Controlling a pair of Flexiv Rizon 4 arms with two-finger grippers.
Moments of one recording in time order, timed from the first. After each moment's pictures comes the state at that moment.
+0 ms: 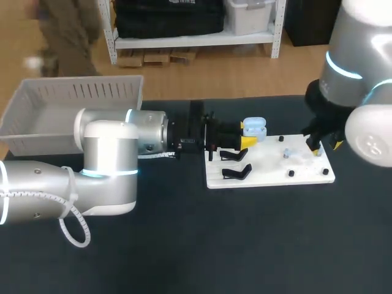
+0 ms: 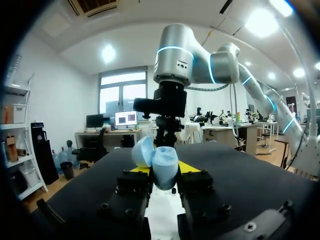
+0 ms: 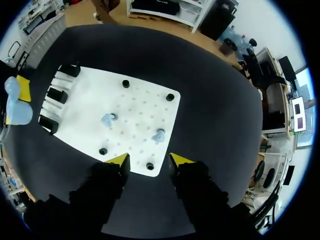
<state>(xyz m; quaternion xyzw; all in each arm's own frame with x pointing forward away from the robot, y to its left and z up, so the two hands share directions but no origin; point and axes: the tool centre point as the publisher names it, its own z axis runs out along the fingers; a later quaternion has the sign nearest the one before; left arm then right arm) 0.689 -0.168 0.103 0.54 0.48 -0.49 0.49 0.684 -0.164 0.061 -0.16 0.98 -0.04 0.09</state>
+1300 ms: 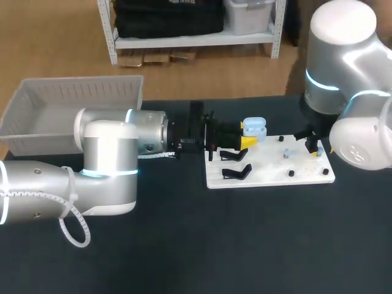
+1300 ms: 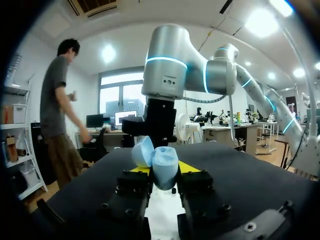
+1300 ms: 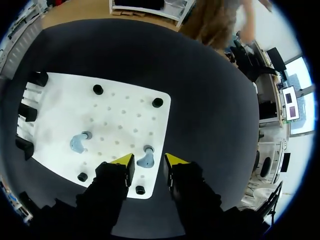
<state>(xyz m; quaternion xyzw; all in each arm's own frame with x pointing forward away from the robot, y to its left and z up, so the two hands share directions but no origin) 0.689 -0.168 0.103 0.54 0.48 -0.49 0.49 0.712 -0.174 0.026 -0.11 0.99 -0.09 0.08</state>
